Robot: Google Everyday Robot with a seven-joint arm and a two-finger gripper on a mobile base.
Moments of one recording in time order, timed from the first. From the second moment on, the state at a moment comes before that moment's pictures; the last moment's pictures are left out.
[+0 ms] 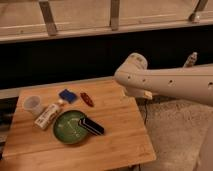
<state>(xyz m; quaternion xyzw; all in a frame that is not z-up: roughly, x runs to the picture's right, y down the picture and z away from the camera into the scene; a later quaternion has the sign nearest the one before) 0.157 0.047 0.730 -0.06 0.24 0.68 0.69</state>
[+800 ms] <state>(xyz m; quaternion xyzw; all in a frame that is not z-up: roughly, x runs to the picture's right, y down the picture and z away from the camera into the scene) 0.147 0.024 0.740 -0.05 0.18 0.67 0.72</state>
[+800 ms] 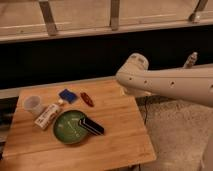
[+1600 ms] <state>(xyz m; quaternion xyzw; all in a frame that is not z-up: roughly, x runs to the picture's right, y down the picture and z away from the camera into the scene) 0.044 -0.006 0.765 -0.14 0.04 0.62 0.77</state>
